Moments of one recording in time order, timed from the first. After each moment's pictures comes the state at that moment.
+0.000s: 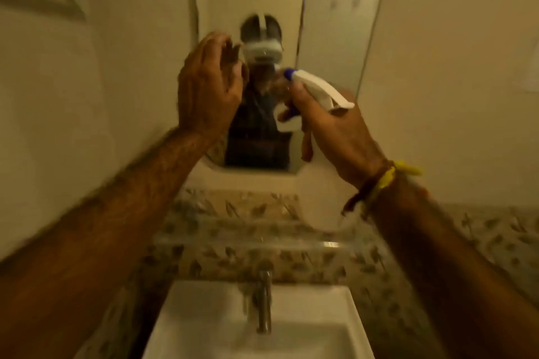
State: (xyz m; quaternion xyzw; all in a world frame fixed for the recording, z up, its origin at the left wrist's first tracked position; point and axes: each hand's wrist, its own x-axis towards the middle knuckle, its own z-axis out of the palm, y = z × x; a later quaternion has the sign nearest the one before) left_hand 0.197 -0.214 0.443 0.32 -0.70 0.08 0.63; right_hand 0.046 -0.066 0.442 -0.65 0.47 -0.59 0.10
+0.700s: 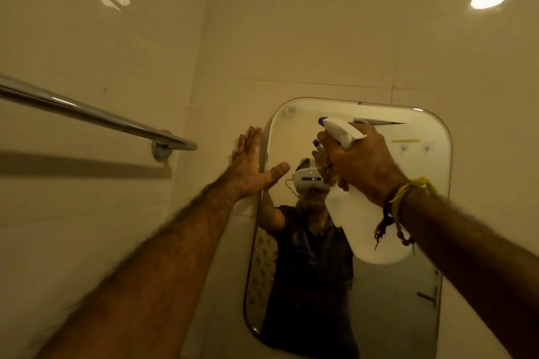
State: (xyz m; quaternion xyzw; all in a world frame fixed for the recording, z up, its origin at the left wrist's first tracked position) left_hand 0.237 -0.367 0.574 0.40 -0.77 0.00 0.50; right_hand 0.067 -0.189 0.617 -0.66 0.47 -0.58 -0.08
